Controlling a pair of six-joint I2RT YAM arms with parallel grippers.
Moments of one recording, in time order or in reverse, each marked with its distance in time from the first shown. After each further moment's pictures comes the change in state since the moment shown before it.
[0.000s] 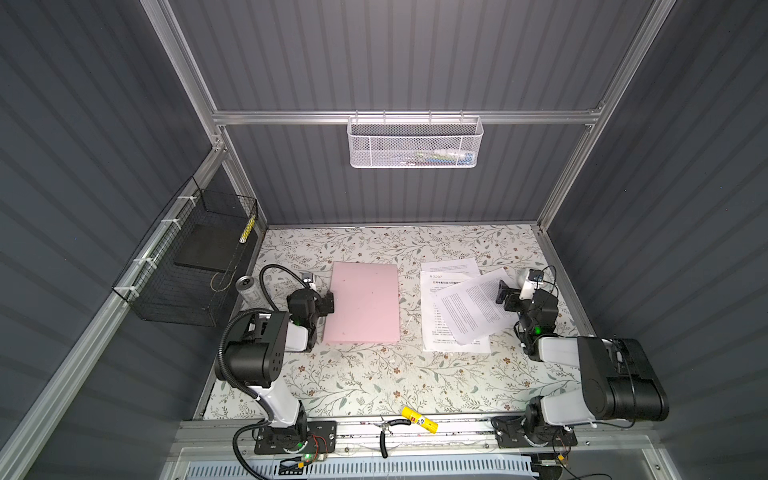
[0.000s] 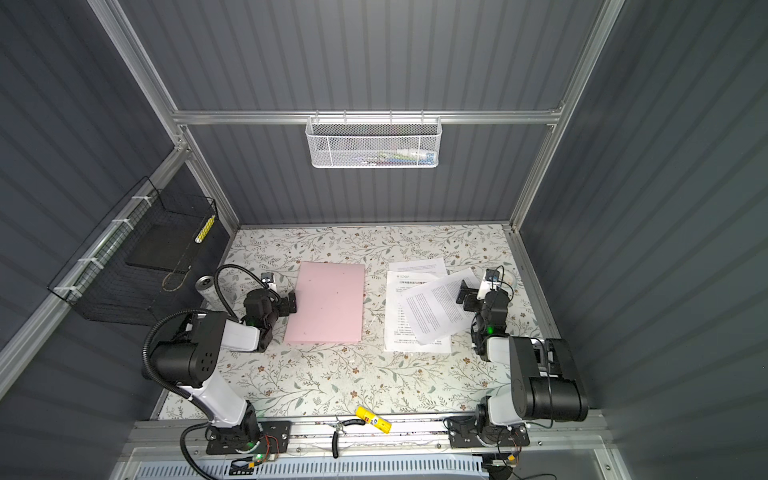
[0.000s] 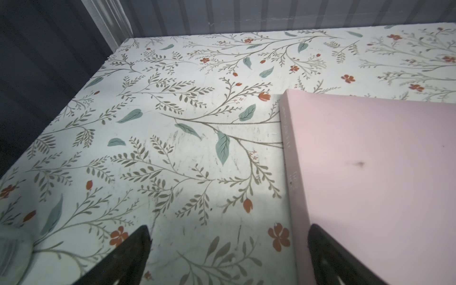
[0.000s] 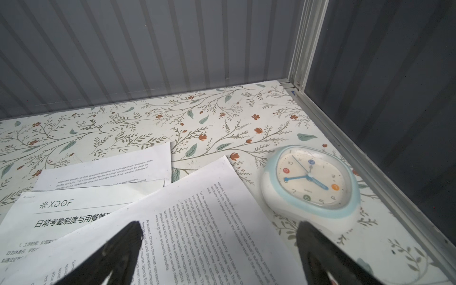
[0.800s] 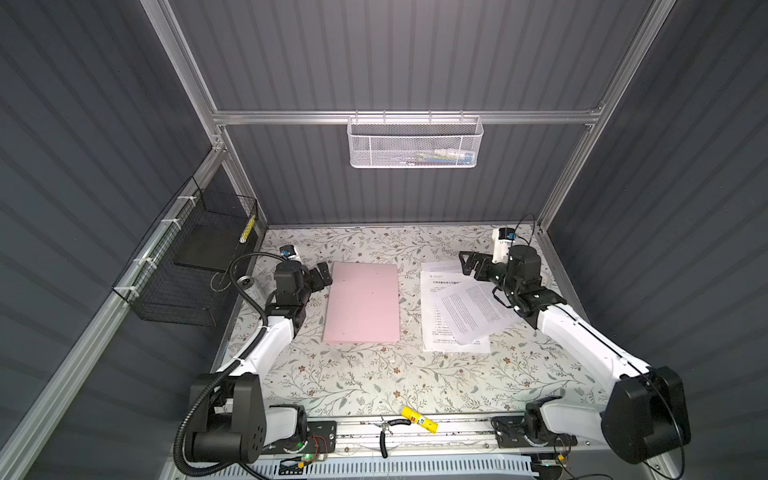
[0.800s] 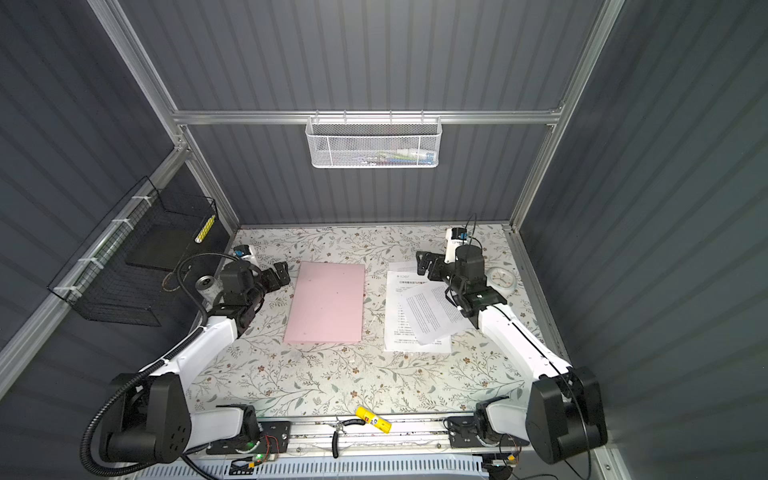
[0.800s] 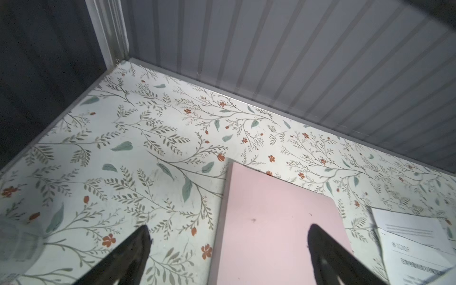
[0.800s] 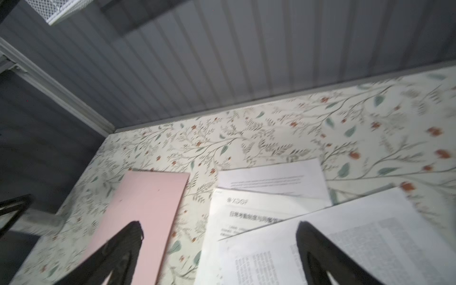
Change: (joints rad) left arm -0.003 -0.411 0.285 -0.663 0.161 -0.354; right arm 0.330 -0.143 0.550 -0.794 -0.179 0.357
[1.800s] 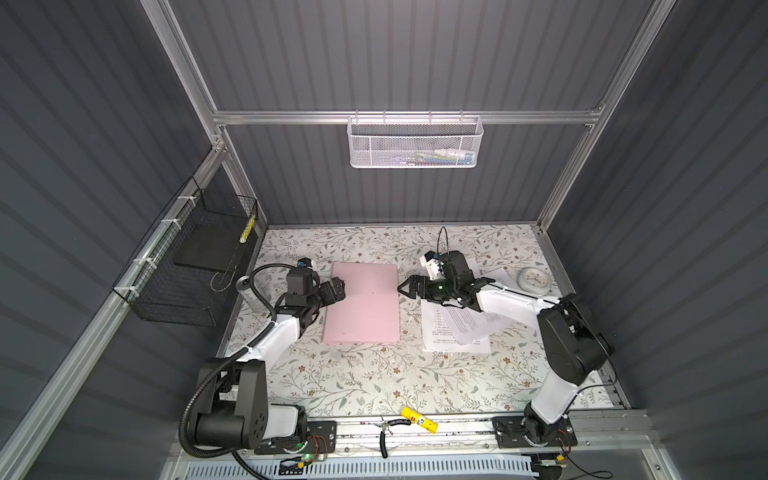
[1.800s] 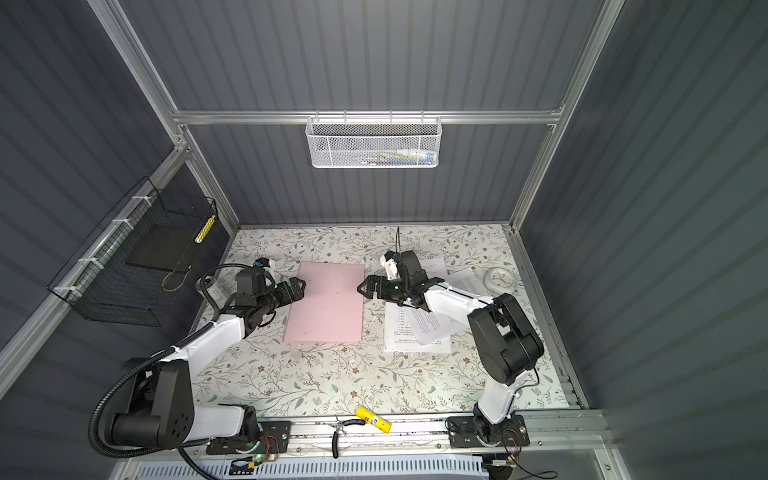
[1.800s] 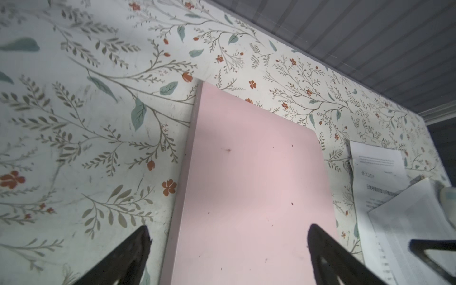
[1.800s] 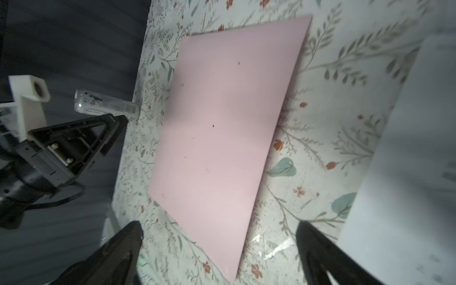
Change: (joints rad) left arm -0.089 0.037 -0.076 -0.065 0.113 -0.029; right arm 0.305 0.420 0.186 -0.049 -0.229 0.141
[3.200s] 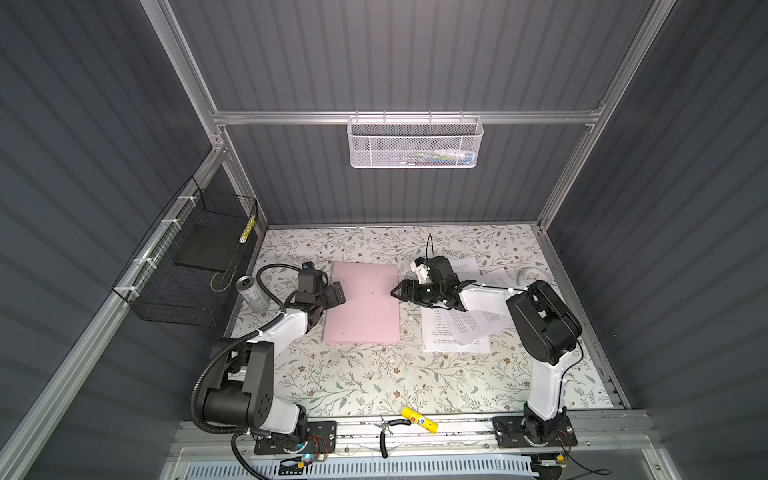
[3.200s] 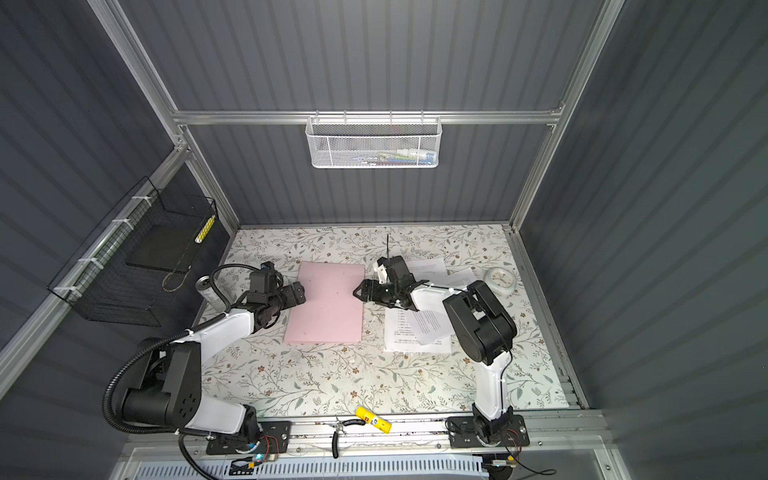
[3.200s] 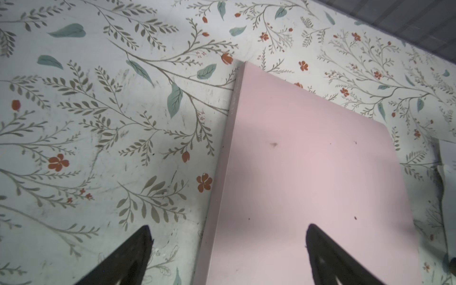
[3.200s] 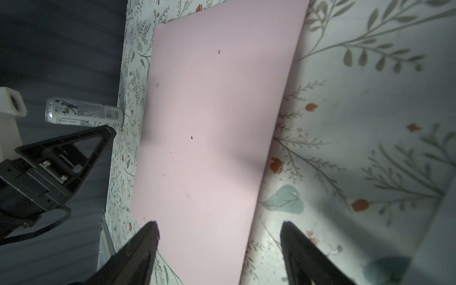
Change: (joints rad) left arm -0.004 0.161 0.036 -0.025 -0.163 -0.005; right arm -0.006 0.262 0.068 0.134 -0.106 0.122
